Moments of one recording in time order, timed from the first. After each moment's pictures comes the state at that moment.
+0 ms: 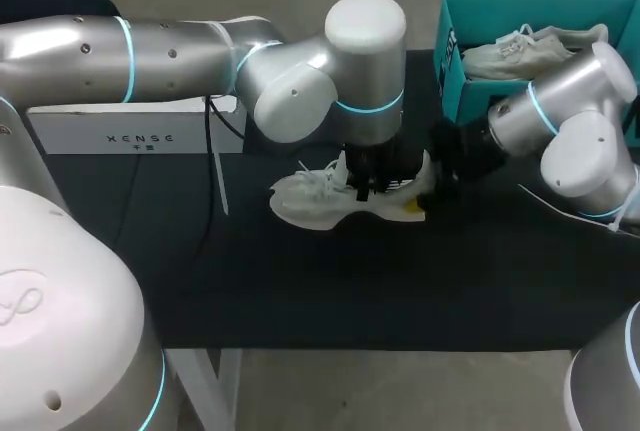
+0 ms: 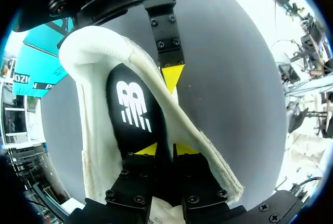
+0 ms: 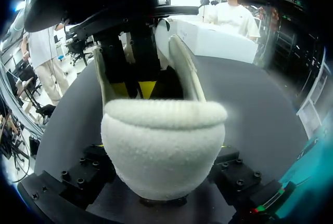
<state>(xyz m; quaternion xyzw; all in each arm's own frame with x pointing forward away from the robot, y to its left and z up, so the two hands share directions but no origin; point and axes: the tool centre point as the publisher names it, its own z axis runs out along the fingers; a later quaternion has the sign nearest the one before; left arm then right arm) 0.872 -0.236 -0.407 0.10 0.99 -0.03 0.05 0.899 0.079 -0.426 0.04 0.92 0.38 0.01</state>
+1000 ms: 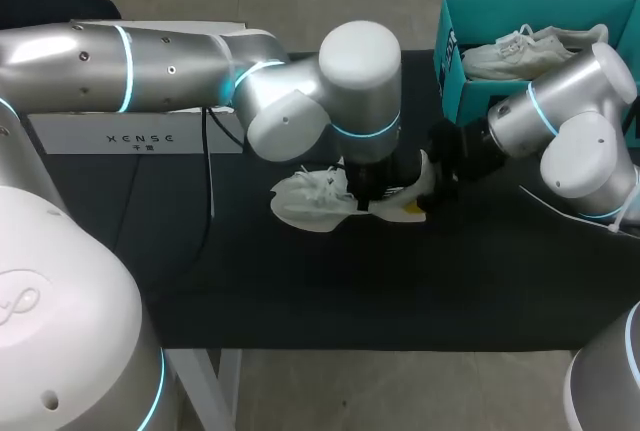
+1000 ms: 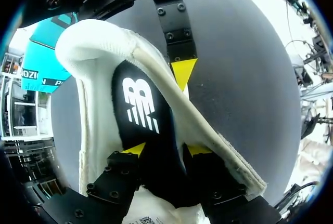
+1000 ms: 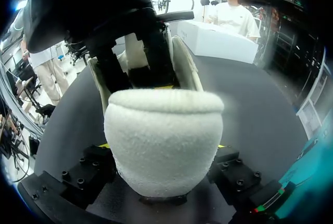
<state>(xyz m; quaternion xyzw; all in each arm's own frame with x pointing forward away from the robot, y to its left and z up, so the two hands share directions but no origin) 0.879 -0.236 -0.419 0.08 0.99 -0.04 0.11 0.899 0.080 -0.427 0.03 0.92 0.38 0.01</state>
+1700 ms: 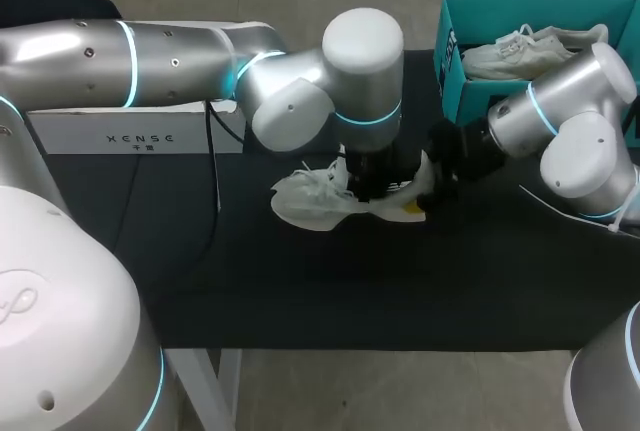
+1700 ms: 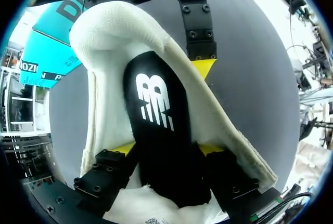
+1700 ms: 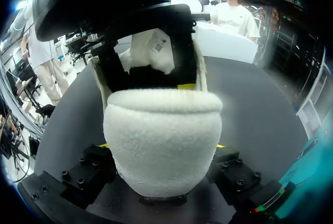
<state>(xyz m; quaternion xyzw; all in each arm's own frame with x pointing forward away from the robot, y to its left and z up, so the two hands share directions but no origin) 0.890 -0.236 -0.417 0.07 0.99 -0.04 0.09 0.899 0.079 -0.427 0.04 0.92 0.38 0.01</state>
